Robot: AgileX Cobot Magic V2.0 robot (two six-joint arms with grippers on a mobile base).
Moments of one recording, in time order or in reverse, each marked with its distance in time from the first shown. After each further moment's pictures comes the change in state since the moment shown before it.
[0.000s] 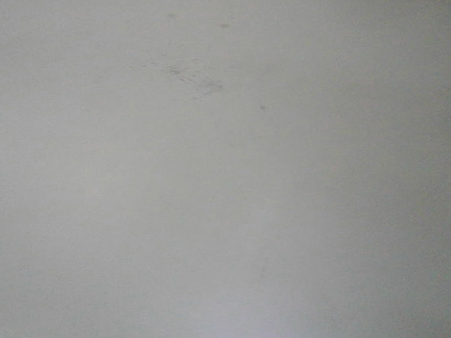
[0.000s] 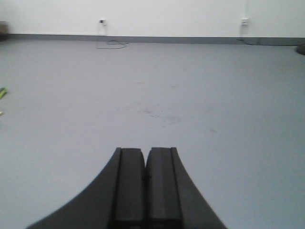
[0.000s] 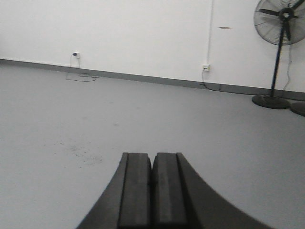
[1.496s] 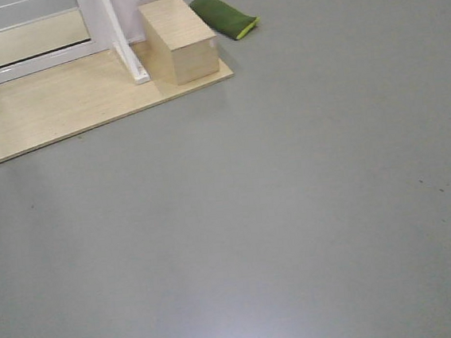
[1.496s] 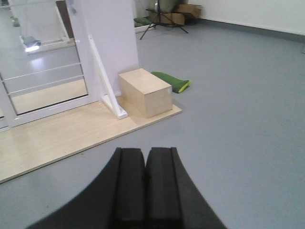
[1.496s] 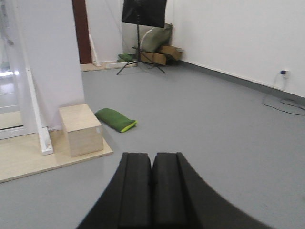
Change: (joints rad) left arm 0.000 0.000 0.000 0.000 0.000 0.000; right arm 0.000 0.000 0.000 0.000 -0.001 0.000
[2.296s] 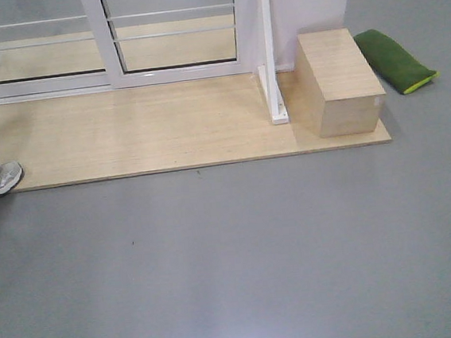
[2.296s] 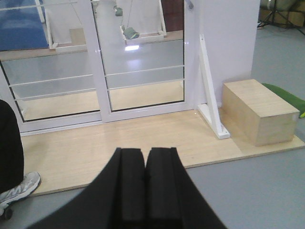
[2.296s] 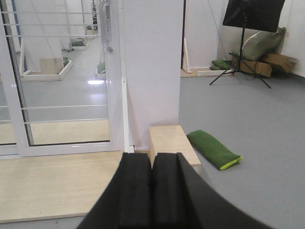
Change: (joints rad) left arm 0.000 0.000 0.000 0.000 0.000 0.000; right arm 0.000 0.000 0.000 0.000 0.000 0.000
